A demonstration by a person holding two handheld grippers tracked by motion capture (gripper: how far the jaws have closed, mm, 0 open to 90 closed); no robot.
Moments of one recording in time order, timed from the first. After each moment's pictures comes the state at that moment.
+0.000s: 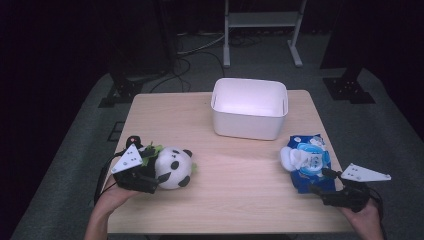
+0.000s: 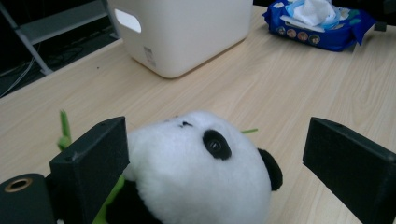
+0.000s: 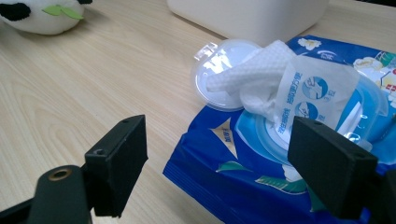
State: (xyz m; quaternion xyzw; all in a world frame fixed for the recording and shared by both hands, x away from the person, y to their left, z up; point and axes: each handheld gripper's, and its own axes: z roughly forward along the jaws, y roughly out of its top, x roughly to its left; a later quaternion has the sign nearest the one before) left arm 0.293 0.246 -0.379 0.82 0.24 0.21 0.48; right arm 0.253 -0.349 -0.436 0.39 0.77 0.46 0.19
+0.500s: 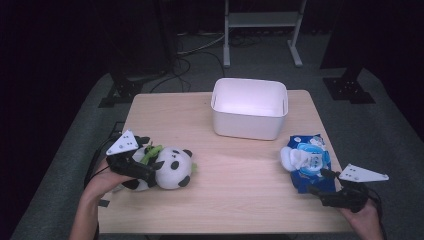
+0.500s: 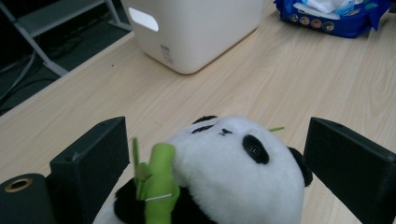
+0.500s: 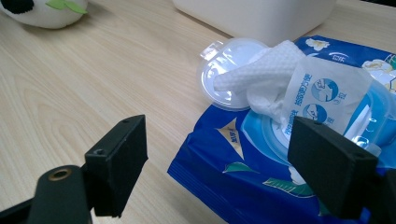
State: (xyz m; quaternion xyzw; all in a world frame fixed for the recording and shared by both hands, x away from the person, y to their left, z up) left arm 0.322 0.260 -0.347 0.84 0.23 0.20 0.44; right arm 0.253 -0.346 -0.436 0.38 0.78 0.45 0.19
